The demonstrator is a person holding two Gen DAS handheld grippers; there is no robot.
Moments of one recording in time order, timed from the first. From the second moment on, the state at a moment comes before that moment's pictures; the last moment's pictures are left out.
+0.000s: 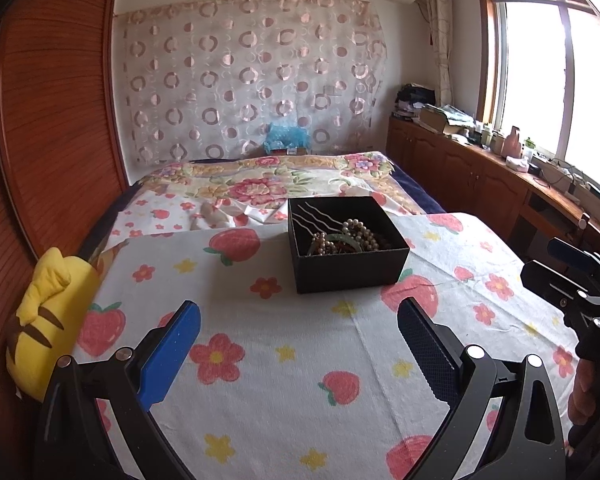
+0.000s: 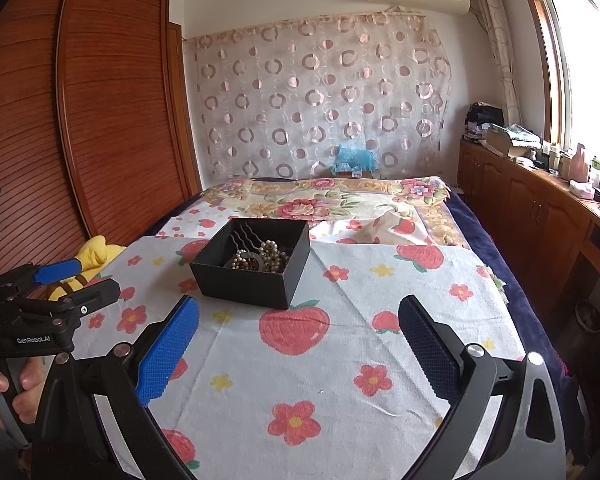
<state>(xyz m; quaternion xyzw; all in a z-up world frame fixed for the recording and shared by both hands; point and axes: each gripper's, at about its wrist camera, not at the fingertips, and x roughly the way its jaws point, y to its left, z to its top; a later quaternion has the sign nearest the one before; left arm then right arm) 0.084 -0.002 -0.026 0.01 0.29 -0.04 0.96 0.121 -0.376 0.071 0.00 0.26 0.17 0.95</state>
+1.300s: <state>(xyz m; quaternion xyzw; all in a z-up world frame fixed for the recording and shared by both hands) 0.076 -0.008 -0.014 0.01 0.27 -0.04 0.96 0.121 -0.376 0.069 0.00 0.26 0.17 0.95</state>
